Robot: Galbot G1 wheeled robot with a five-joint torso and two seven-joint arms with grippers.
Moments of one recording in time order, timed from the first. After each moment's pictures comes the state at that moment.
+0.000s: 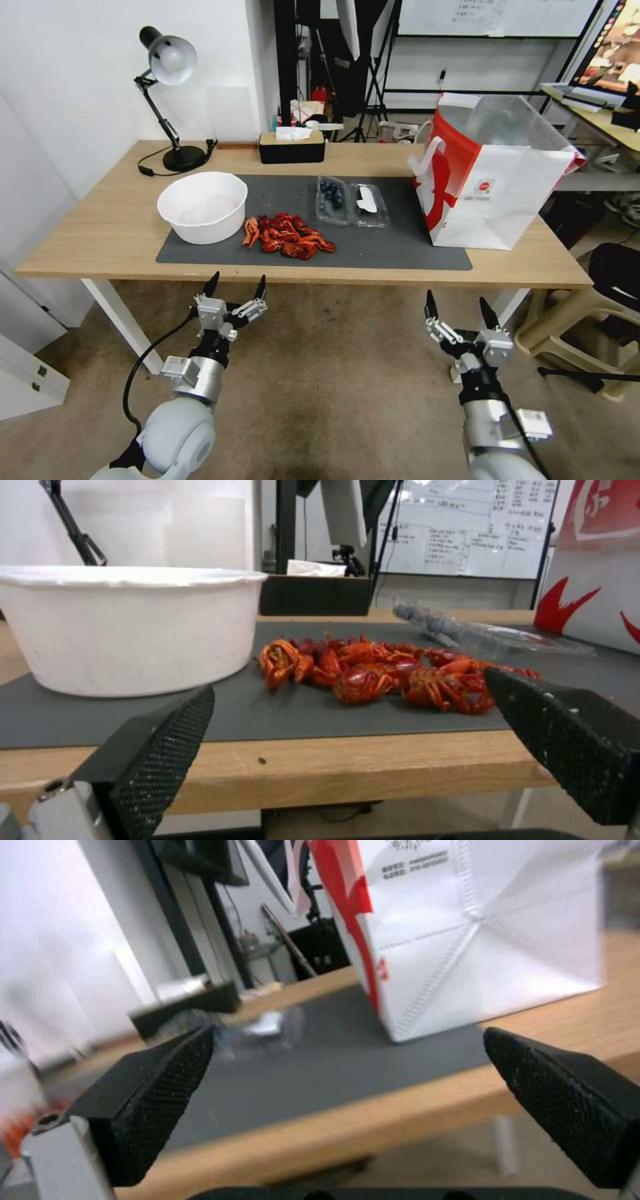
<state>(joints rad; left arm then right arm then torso) 1.42 -0.99 -0.19 -1.97 -0.47 -0.28 -0.29 -1.66 1.38 0.48 2.16 0.47 0.19 0.14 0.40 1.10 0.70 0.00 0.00</state>
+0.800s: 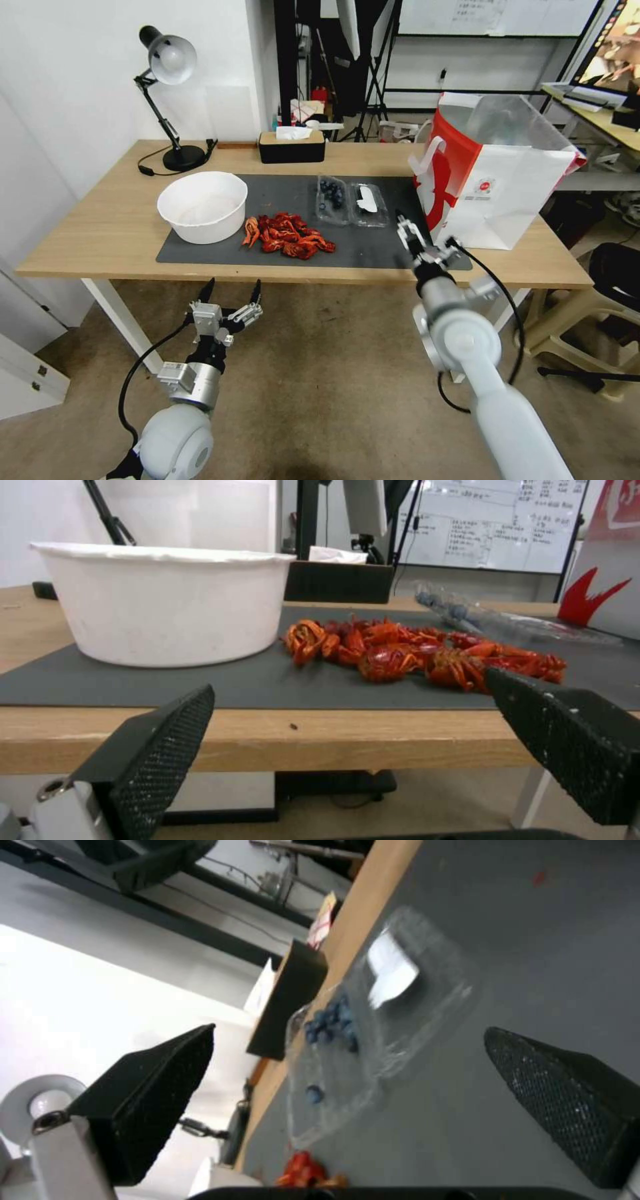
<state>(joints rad) 1.48 -1.04 -0.25 -1.98 -0.45 -0.27 -0.28 -1.03 1.31 0.29 1.95 1.40 -0.03 0.51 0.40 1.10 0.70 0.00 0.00</state>
